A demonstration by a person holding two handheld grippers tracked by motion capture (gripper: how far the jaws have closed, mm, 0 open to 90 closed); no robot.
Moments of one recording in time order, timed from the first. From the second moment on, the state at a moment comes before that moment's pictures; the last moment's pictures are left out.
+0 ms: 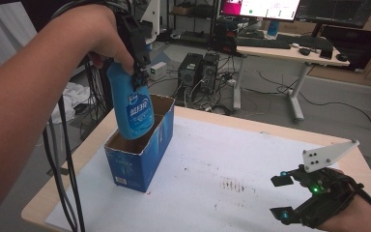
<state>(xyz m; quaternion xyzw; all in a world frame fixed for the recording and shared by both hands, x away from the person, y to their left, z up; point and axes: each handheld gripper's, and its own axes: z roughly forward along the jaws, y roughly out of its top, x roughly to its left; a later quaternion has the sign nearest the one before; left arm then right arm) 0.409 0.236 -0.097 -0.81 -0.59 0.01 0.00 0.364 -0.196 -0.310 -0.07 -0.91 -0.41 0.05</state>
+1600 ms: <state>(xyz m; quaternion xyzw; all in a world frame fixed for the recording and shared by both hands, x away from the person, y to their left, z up) 0.441 0.247 -0.261 -0.90 -0.44 0.02 0.05 0.357 -0.204 -0.317 -0.10 -0.91 -0.41 0.04</state>
